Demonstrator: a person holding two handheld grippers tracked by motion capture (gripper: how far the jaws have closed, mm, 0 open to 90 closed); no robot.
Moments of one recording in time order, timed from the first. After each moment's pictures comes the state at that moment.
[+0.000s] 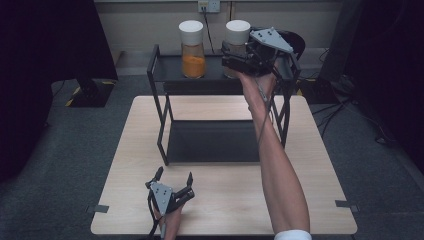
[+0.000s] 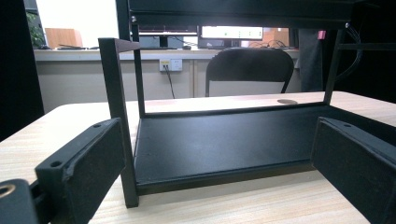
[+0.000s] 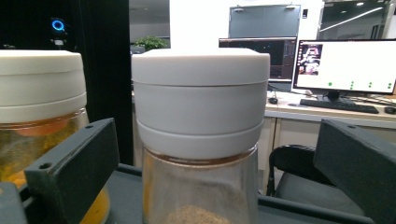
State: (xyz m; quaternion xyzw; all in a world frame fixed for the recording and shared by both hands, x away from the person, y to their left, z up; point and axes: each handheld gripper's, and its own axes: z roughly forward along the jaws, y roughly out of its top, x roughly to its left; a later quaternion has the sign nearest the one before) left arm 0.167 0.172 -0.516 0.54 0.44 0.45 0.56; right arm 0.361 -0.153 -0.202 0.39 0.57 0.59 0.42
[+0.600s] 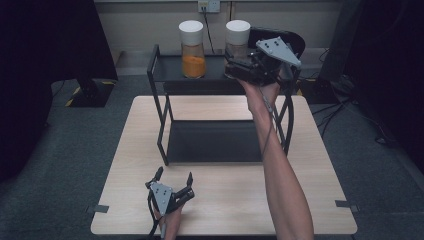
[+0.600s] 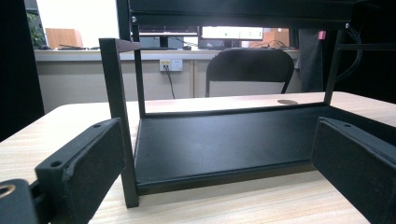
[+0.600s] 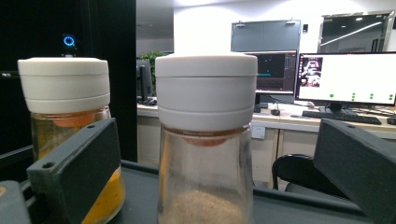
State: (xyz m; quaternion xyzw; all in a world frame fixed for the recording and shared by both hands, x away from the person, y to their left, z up) left arm 0.167 0.172 -0.516 0.54 0.44 0.45 0.56; right arm 0.337 -0.162 -0.220 0.38 0.55 0.61 0.43
